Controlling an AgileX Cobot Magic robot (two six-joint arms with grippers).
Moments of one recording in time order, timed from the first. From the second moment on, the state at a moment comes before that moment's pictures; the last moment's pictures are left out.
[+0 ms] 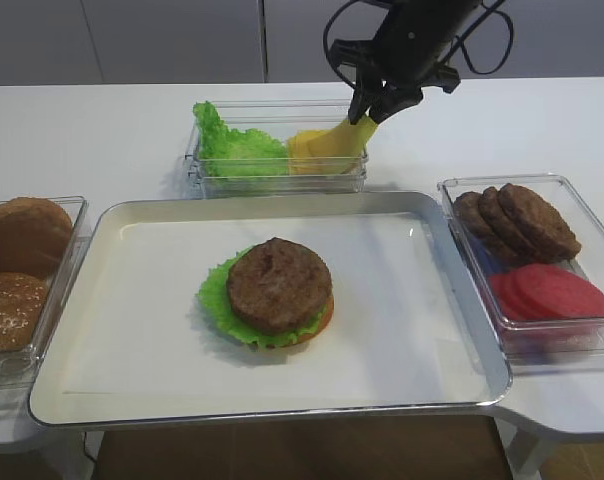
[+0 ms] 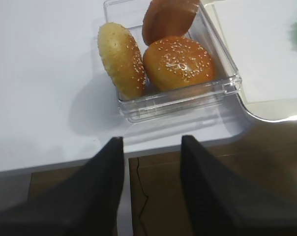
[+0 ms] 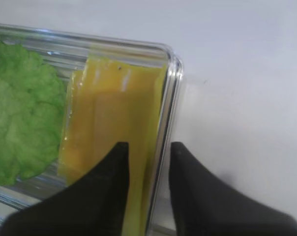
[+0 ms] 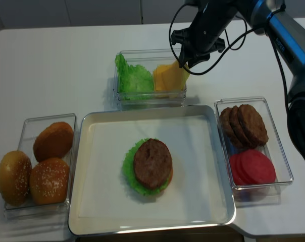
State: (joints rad) left arm -0.10 -0.02 -0.49 0.12 1.19 -0.06; right arm 0.24 2.26 -2.16 0.37 1.15 0.02
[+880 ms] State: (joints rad) left arm -0.10 -0.02 -0.49 0.12 1.19 -0.06; right arm 0.24 2.26 -2.16 0.38 1.18 0.02
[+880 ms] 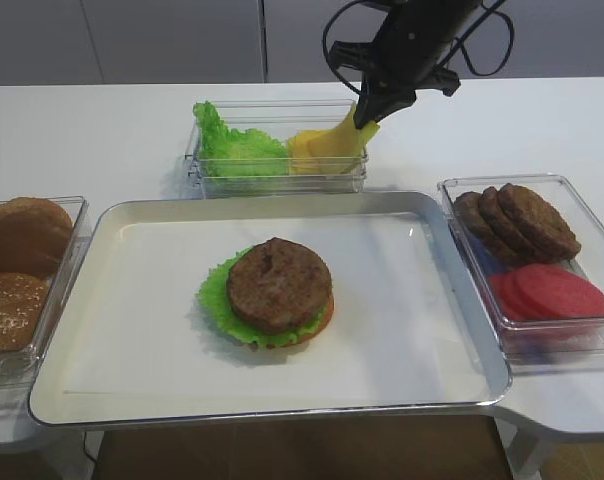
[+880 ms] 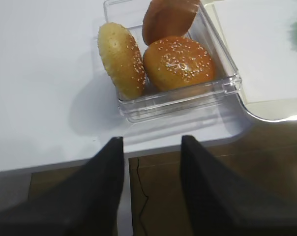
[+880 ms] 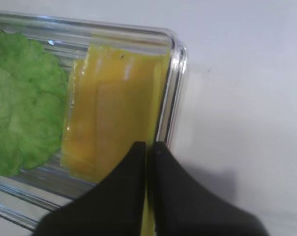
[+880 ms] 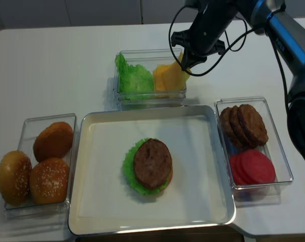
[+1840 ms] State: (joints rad) left arm -0.10 -0.02 -0.49 0.12 1.19 -0.06; right arm 0.24 2.21 -2.16 0.37 1.23 0.02
